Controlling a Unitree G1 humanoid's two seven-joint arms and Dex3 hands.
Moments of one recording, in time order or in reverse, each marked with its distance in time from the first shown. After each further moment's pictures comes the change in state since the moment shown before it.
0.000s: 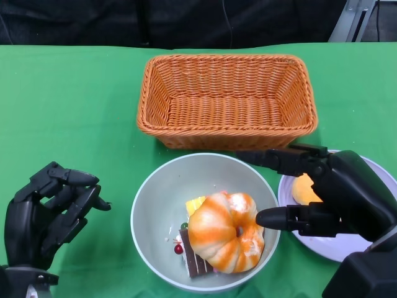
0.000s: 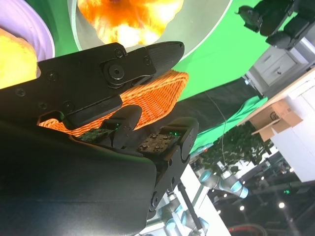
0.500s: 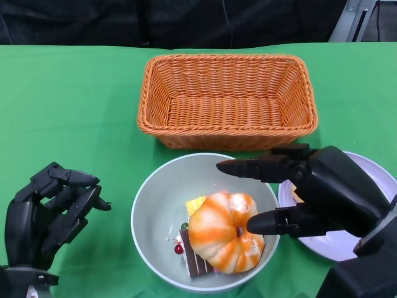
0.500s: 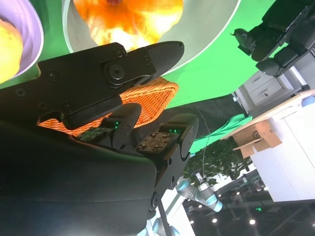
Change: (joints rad) left arm 0.000 -0.001 -0.001 0.003 0.002 -0.003 0.000; right arm -0.075 -0.036 0.052 0.050 -0.050 -0.077 0.013
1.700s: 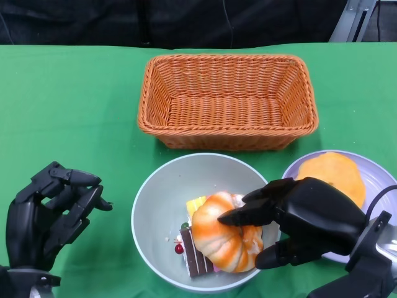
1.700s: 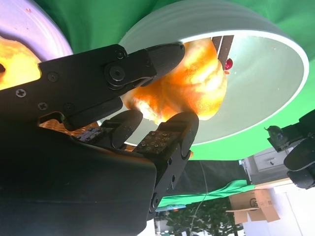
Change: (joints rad) left arm 0.051 -0.008 -0.043 -0.102 0.029 0.022 0.073; right arm -0.082 -0.078 0.128 0.296 -0.200 -0.180 -0.065
